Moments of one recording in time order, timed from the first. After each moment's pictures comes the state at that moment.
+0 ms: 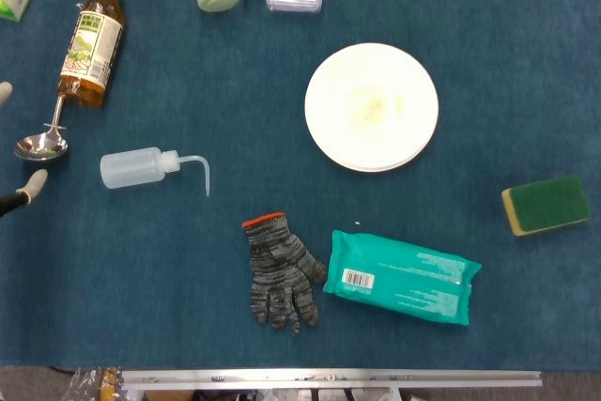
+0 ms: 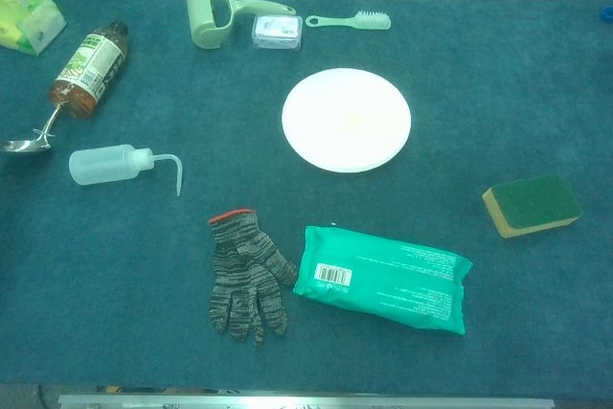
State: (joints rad) left arm -0.11 -1.36 -0.14 -1.53 1.46 1.57 0.08; right arm 0.05 -0.93 -0.20 -1.97 -1.29 1.79 -0.36
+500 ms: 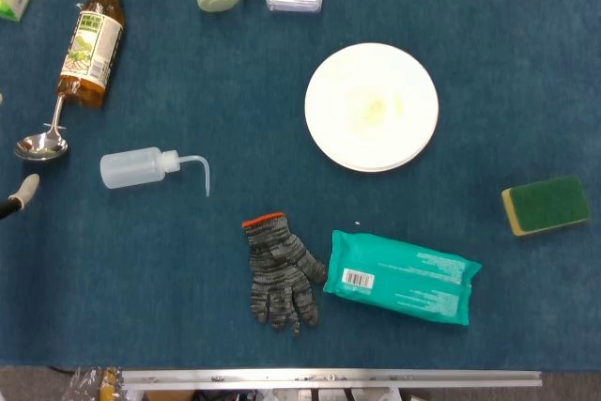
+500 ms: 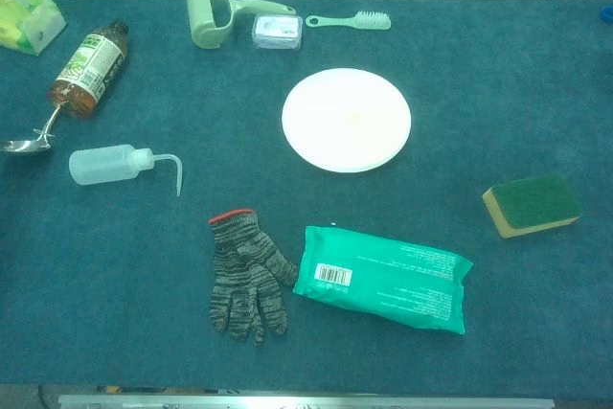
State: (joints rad) left arm -0.08 -1.39 -0.14 -1.51 1.45 1.62 0.08; right arm -0.17 -1.03 -0.14 -1.91 -1.28 1.94 -0.40
